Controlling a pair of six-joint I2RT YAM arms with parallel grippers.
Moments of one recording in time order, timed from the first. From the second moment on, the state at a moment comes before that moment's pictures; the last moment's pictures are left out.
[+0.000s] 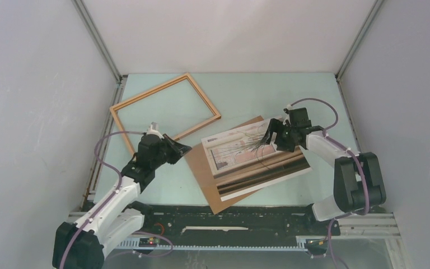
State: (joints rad) left arm -0.35 0.85 0.44 -0.09 0.16 -1.06; right arm 0.18 1.51 0.84 -0.31 -0.33 0.48
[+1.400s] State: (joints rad) left arm 0.31 1.34 1.11 -0.32 0.53 -0.56; right arm 0.18 1.37 0.80 -0.31 -0.17 0.47
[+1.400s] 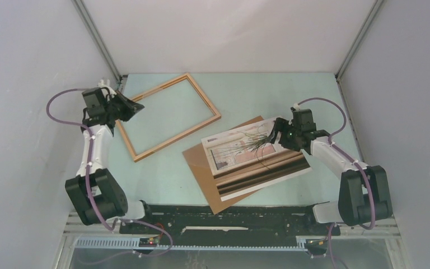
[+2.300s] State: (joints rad) left arm 0.53 1.60 0.98 0.19 0.52 -0.90; right arm 0.18 1.44 0.79 -0.29 -0.17 0.47
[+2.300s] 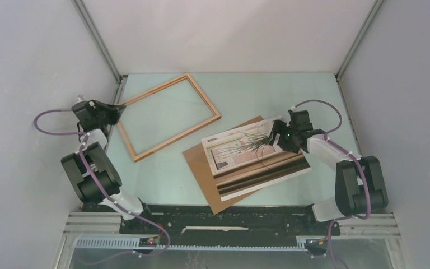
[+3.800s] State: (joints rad) left arm 0.45 1.23 0.41 -0.03 0.49 -0.70; right arm 0.27 1.79 1.03 -0.20 -0.49 0.51
